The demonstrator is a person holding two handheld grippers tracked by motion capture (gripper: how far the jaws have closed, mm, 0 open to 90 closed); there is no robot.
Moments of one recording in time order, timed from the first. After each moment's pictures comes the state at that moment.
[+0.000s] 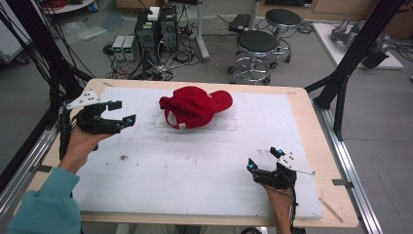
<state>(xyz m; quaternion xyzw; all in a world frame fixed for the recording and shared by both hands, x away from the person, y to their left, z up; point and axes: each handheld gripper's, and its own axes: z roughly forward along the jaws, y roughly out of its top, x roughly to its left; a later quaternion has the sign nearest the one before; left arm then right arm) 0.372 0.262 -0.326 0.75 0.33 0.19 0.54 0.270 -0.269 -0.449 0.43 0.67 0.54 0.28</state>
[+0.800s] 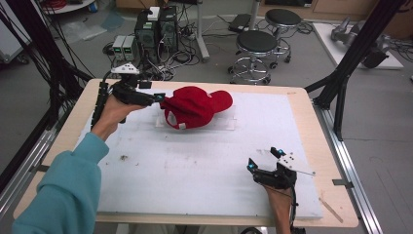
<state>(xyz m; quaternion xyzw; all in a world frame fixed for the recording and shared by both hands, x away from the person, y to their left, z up) 0.451 0.193 -0.307 0.78 0.34 0.14 0.51 0.270 -0.270 -0.449 0.43 0.67 0.54 0.28</state>
